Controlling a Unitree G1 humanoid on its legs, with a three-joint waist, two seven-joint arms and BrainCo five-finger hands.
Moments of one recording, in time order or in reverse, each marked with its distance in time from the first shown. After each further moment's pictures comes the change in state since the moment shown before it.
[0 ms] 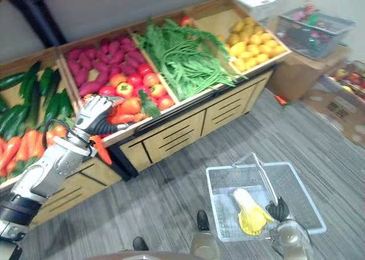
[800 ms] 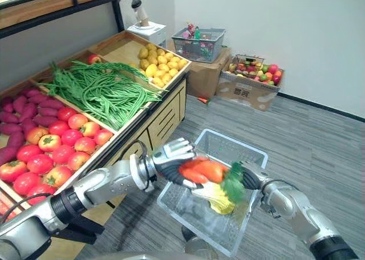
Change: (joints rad) left arm -0.226 -0.183 -0.593 -0.040 -0.123 -0.111 -0.159; right arm -0.065 -0.400 0.443 -0.492 0.031 -0.150 0.156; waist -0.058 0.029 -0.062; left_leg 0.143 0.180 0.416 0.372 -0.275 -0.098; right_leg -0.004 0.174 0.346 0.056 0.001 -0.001
